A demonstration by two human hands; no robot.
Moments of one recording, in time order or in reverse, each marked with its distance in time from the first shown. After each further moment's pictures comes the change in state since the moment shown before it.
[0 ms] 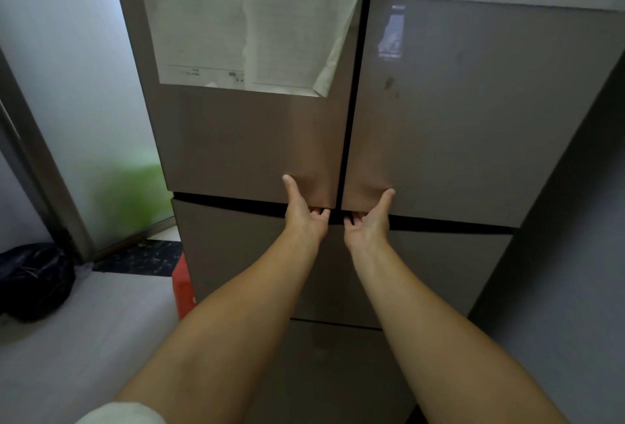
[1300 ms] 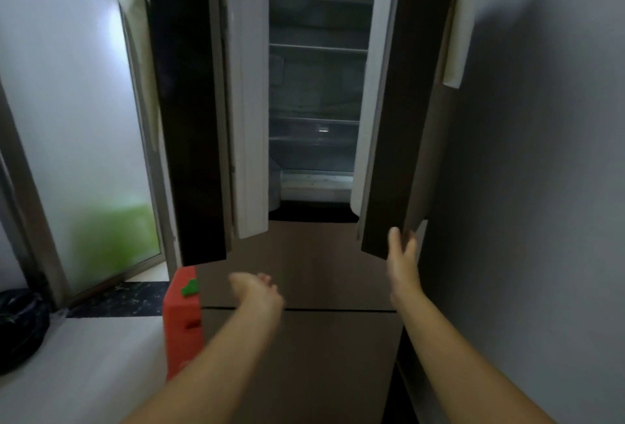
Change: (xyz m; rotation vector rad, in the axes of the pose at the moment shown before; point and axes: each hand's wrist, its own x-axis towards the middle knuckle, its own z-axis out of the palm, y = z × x) left_hand -0.222 0.012 -0.102 0.149 0.289 0.097; right_hand -0.203 -0.069 -0.123 -0.811 -0.002 -0.498
